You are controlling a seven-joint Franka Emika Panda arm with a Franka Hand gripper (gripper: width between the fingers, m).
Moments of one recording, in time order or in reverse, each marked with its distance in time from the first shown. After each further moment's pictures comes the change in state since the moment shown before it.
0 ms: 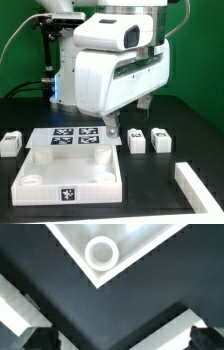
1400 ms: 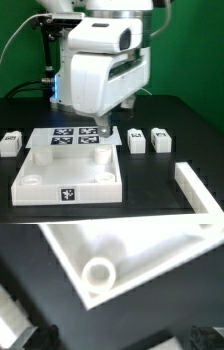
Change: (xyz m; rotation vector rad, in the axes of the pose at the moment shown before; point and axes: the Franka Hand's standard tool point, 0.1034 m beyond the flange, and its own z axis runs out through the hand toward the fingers) arm -0.058 -0.014 0.018 -0.015 0.010 -0.311
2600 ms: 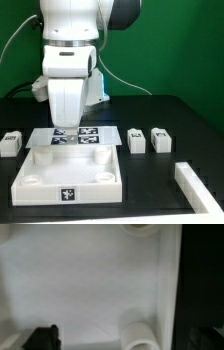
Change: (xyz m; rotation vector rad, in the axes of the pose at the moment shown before) arm -0.069 -0.051 0.036 0.050 -0.002 -0.312
